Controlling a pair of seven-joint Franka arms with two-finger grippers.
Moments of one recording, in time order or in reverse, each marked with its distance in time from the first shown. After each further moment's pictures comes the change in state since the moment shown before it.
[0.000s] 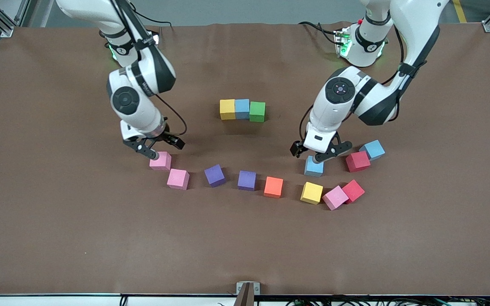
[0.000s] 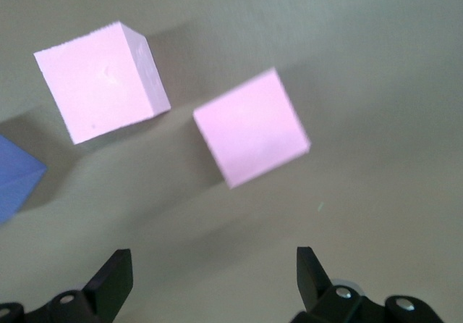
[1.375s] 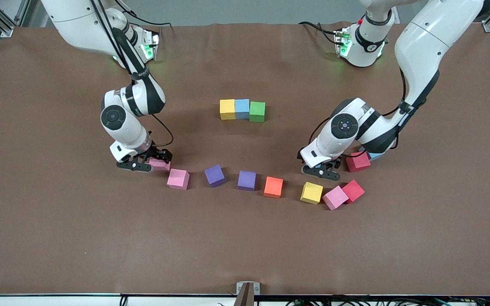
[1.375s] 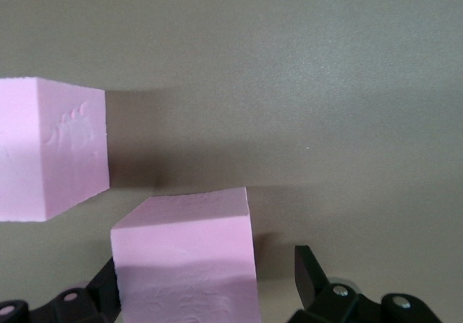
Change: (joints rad) left arm 0.056 0.255 0.009 0.090 0.187 0.003 0.468; right arm -0.086 0.157 0.000 -0.062 -0.013 0.329 -0.324
